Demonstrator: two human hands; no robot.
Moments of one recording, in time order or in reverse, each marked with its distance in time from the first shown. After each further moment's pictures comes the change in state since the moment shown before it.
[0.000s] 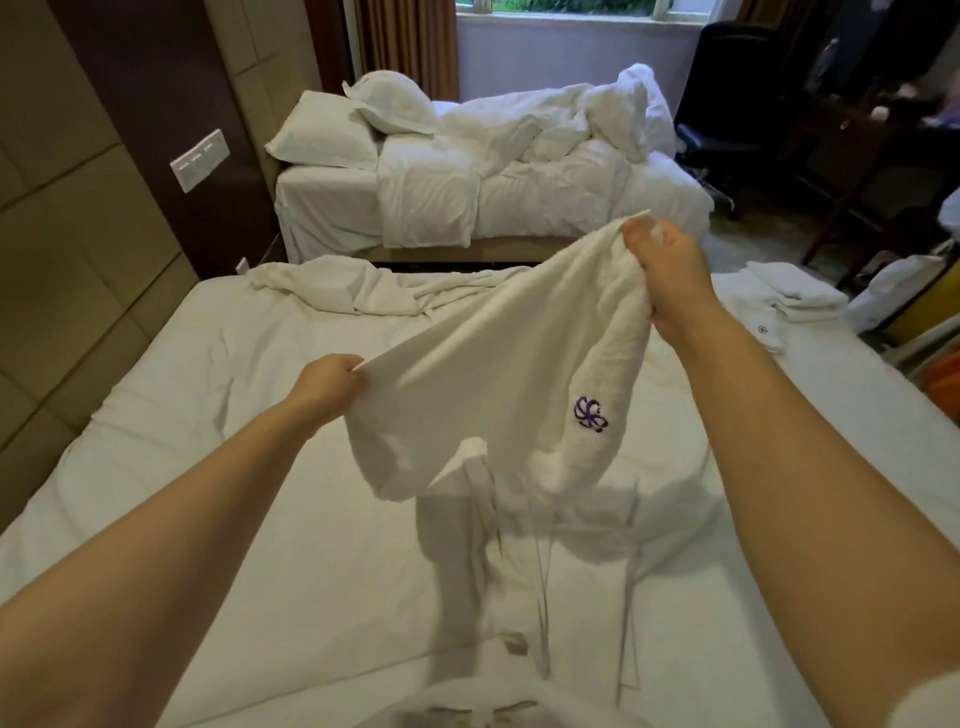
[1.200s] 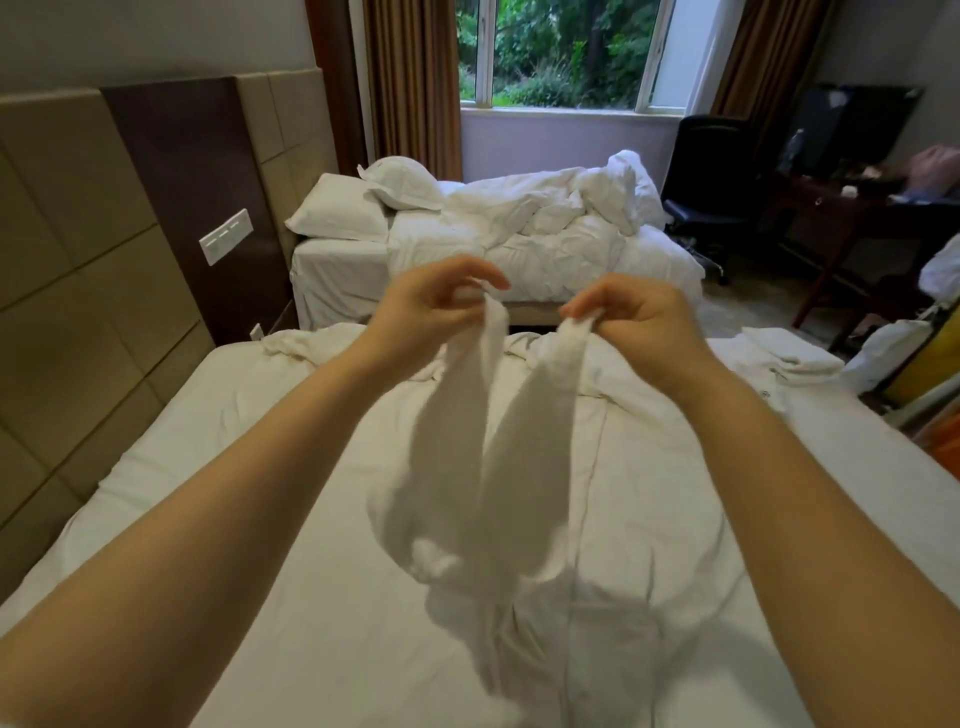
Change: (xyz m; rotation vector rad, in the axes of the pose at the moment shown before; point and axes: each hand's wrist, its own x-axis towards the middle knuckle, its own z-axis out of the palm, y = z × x) left_hand -0.046 0.152 -0.068 -0.509 -0.002 0.780; right_hand -0.026 -0.049 0.017 -0.158 -0.251 -0.457
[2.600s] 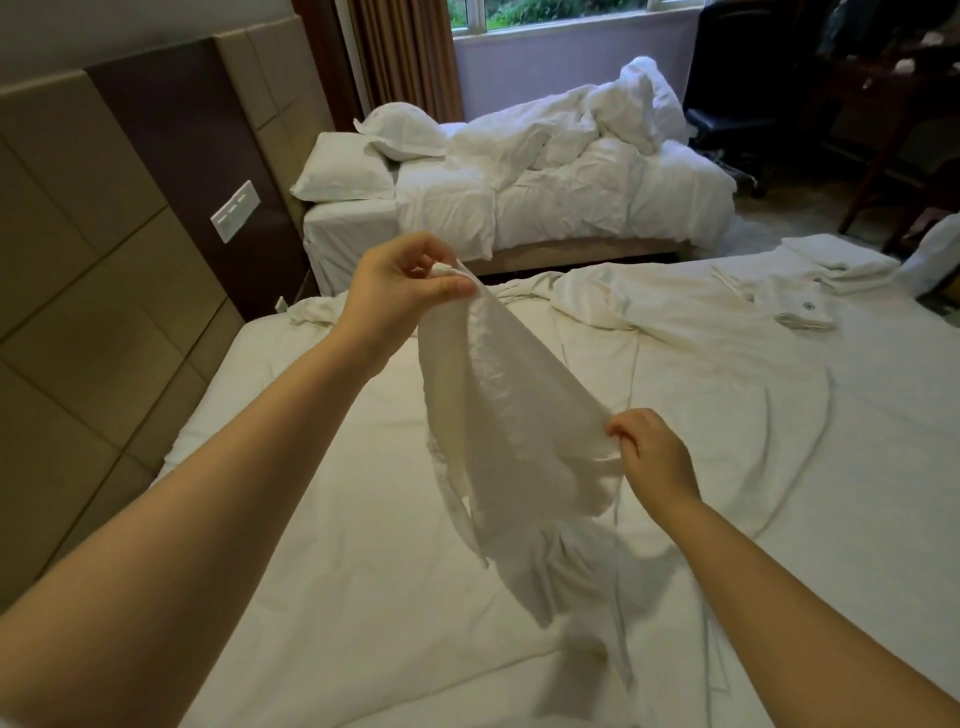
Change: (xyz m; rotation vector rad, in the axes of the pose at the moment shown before) left_hand -0.032 -0.021 -0.019 0.068 0.156 -0.222; right_hand -0.147 0.140 0.087 -0.397 0.071 0.385
